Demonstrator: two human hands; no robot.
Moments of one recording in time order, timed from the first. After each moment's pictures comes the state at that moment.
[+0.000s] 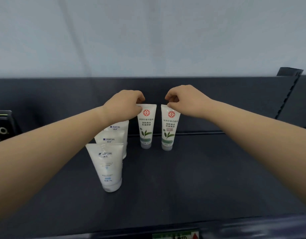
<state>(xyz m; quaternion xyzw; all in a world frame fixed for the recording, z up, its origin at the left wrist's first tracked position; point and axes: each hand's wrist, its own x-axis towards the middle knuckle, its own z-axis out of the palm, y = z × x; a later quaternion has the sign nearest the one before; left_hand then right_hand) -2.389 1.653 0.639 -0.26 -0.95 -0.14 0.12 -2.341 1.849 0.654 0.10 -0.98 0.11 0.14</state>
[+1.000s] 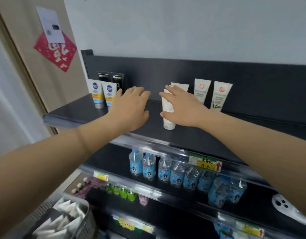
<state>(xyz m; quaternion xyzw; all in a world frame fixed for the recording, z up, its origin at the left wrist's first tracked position) -2.136 1.539 0.606 -0.07 -0.97 0.07 0.22 -2.184 1.713 0.609 0.30 -0.94 0.07 0.12</state>
